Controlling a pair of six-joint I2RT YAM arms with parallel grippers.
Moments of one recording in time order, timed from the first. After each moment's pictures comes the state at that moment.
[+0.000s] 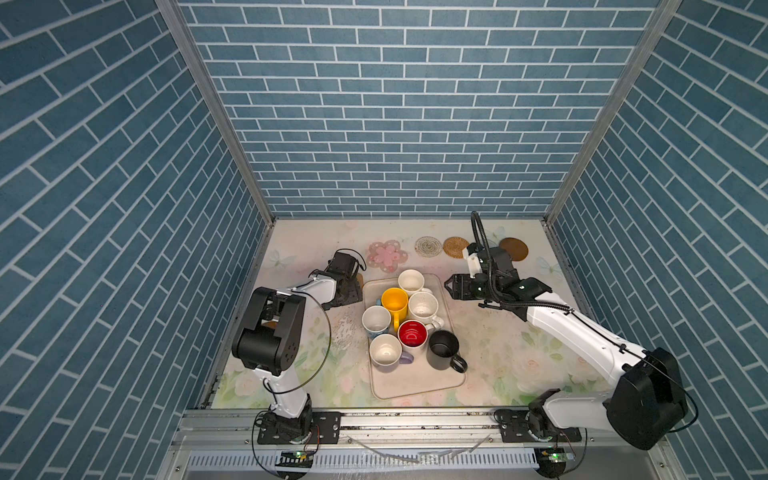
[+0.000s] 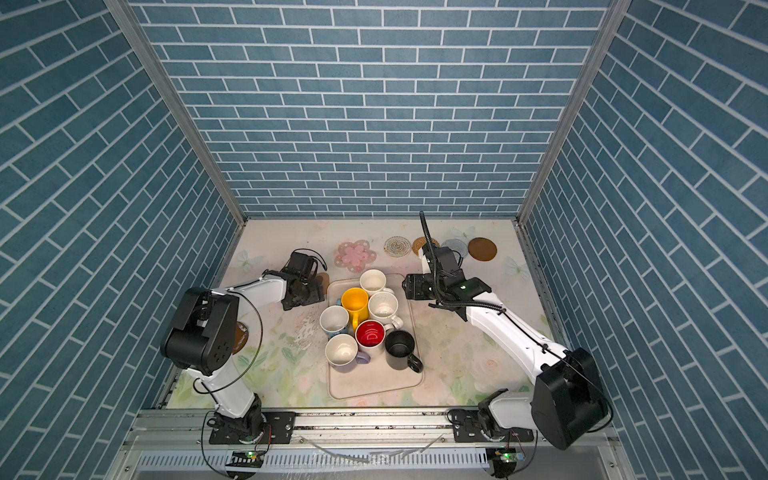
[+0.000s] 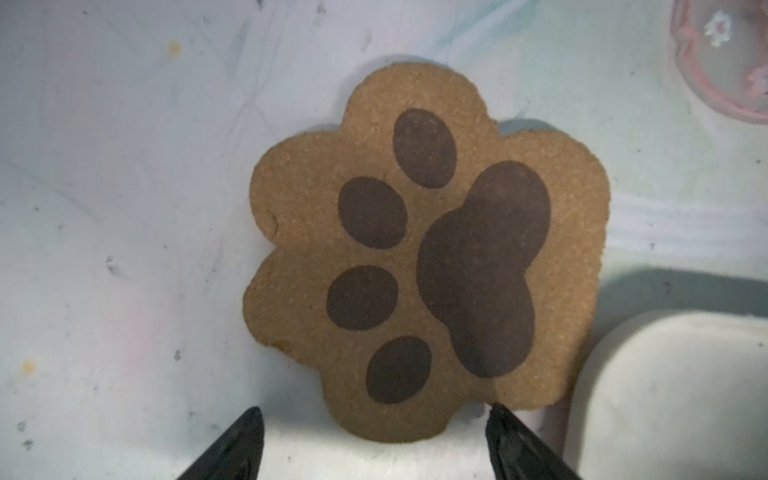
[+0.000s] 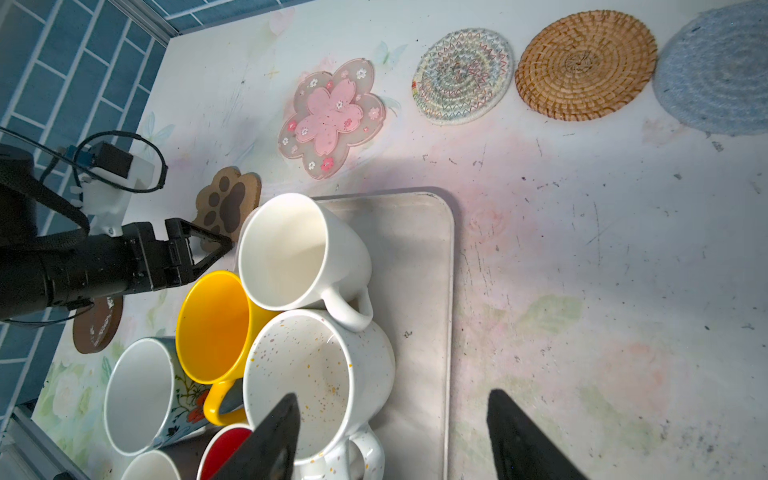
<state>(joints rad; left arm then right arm) -0.27 1.78 1.02 -0.42 -0.15 -0.52 0.57 1.33 1.01 -0.45 -0.13 0.40</state>
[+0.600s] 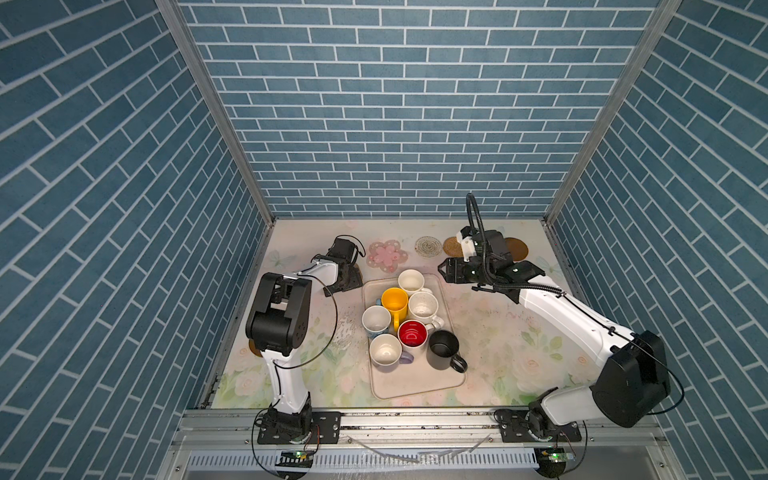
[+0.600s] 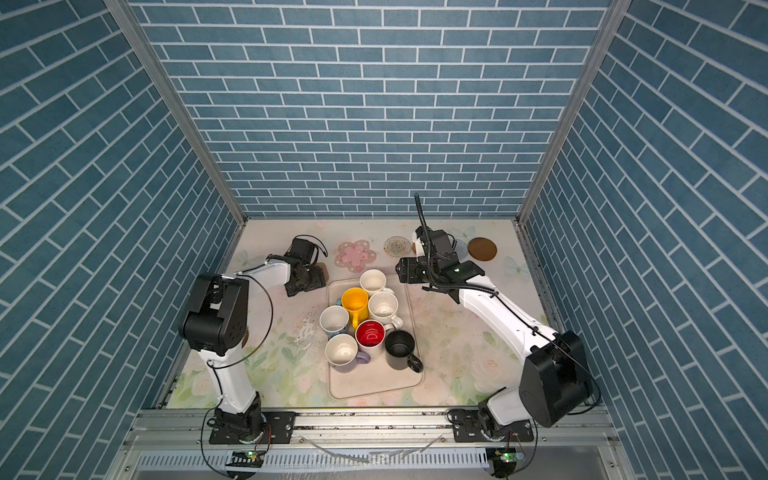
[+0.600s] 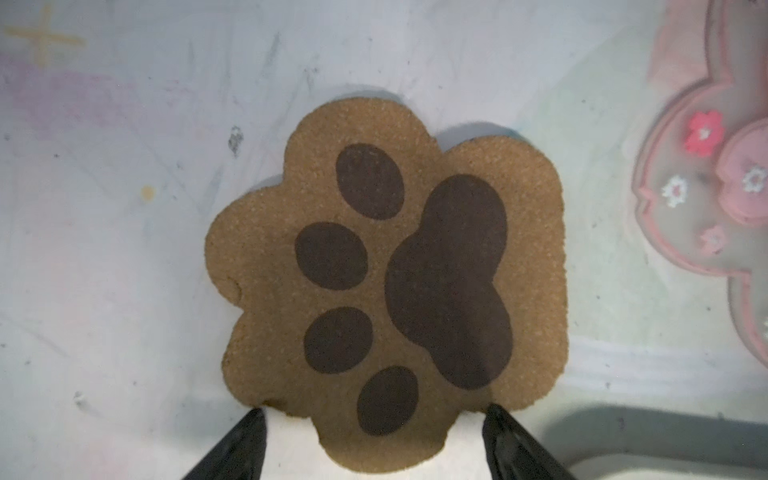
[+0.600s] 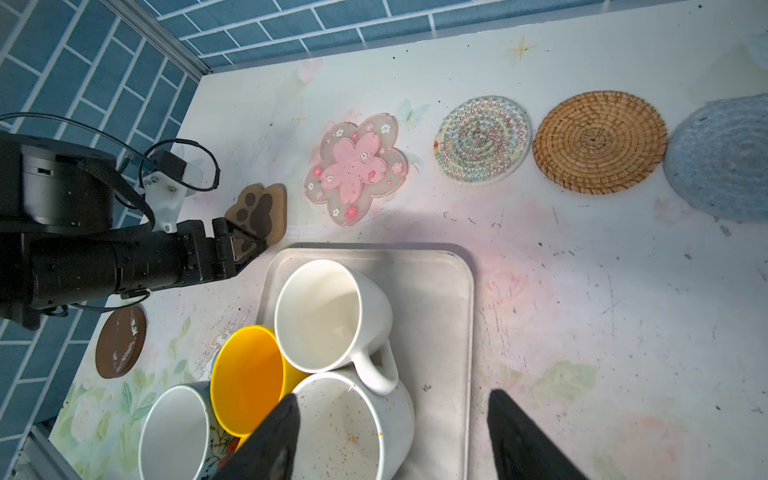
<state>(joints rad) -0.21 1.94 1.24 -0.48 -0.11 -0.52 0.55 1.45 1.19 -0.46 -0.14 0.38</state>
